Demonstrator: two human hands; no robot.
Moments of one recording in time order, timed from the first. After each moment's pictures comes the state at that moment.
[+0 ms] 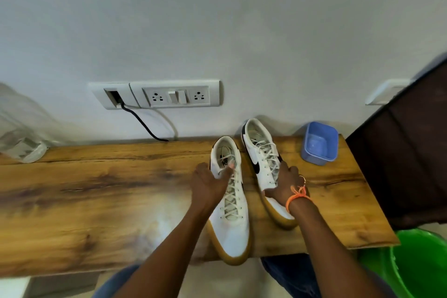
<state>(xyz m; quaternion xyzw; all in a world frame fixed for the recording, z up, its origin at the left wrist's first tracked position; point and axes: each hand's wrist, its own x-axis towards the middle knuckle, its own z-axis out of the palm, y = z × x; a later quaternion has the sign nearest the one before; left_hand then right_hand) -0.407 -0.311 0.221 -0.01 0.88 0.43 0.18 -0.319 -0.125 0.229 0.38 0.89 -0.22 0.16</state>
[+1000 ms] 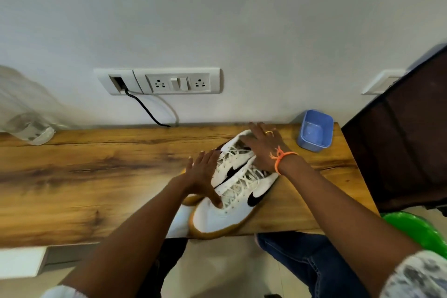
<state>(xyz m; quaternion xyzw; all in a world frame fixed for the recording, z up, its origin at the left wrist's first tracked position) -0.425 -0.348 0.227 0.36 0.87 0.07 0.34 -0.354 -0.134 0.299 0.04 0.97 0.03 0.25</state>
